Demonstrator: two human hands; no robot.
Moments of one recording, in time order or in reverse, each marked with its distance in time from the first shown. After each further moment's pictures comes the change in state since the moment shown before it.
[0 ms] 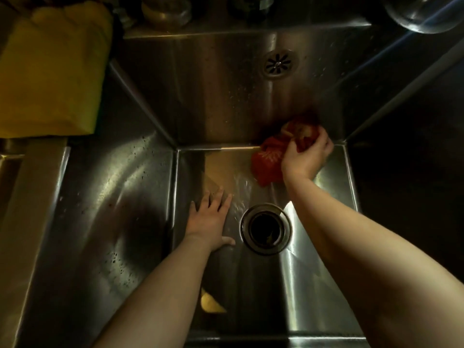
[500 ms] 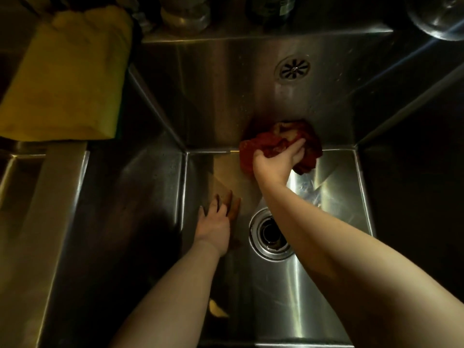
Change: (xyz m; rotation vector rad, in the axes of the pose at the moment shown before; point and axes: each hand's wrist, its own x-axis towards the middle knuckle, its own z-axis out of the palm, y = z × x) left_hand 0.000 -0.001 0.003 -0.029 -0.028 -0.023; right_hand -0.048 -0.013 0.044 0.087 -0.338 0.146
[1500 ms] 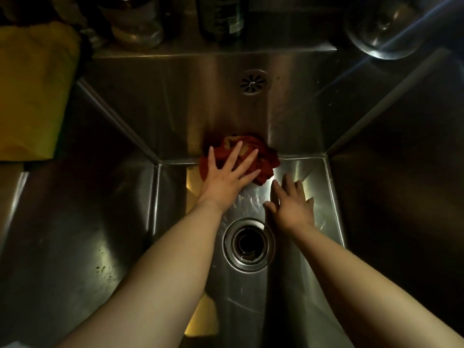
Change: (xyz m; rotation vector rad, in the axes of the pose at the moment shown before) left_hand 0.079 0.046 -0.078 0.472 0.480 0.265; right_hand 0.027 0.070 -0.116 -1.094 -0.381 -0.280
